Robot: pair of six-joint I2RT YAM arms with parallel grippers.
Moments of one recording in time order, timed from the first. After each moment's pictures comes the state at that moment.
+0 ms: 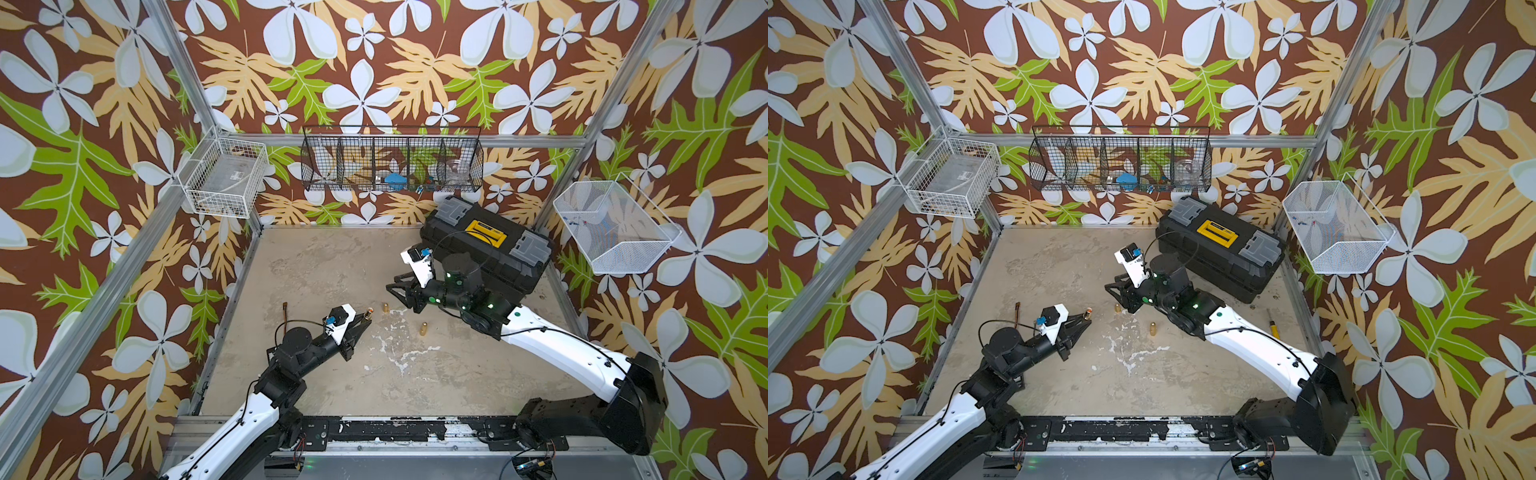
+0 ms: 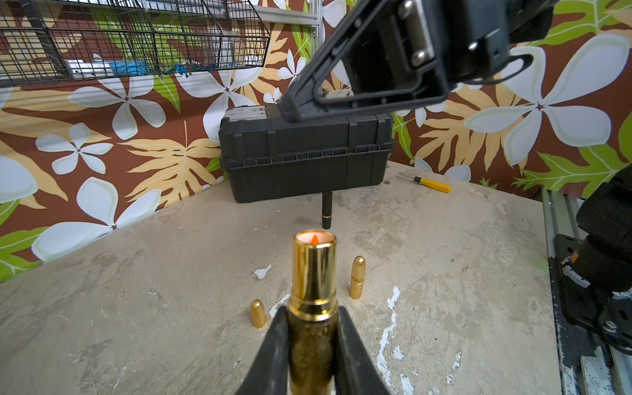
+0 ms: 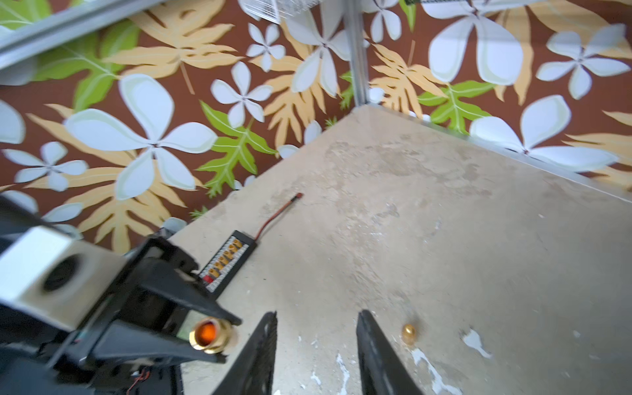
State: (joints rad) left arm -0.53 0.62 0.27 0.29 0.35 0.04; right arm 0.75 1.34 1.08 -0.05 -0.36 0.16
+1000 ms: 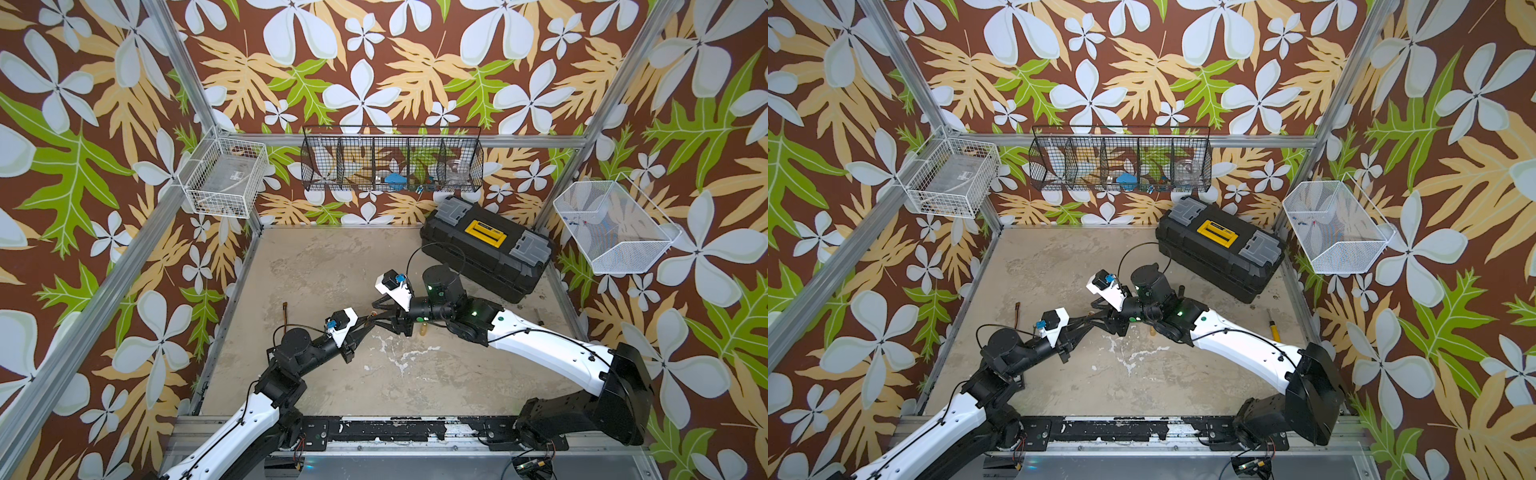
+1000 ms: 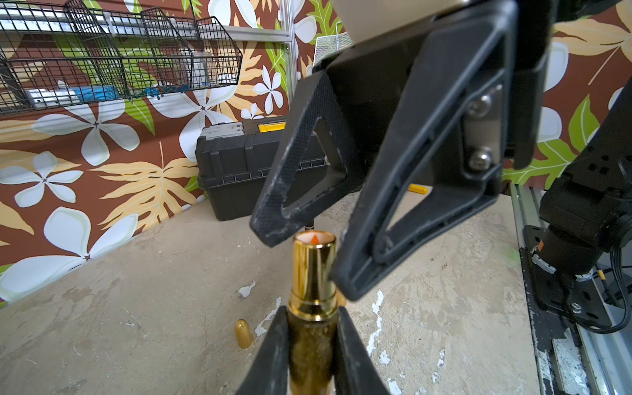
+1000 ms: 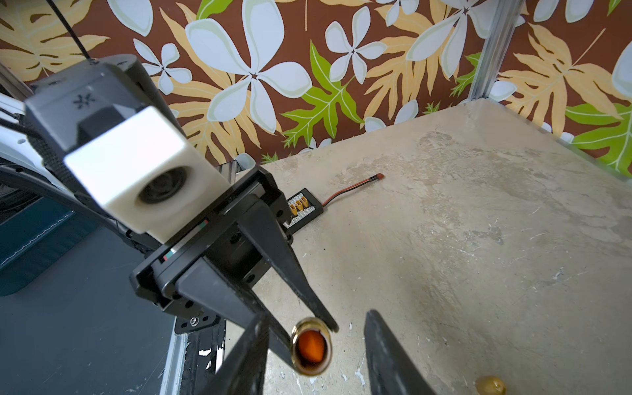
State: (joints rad) left arm -0.53 0.62 0.26 0.32 0.42 0.07; right arm 0.86 1.43 1.10 -0.08 -0.52 -0.04
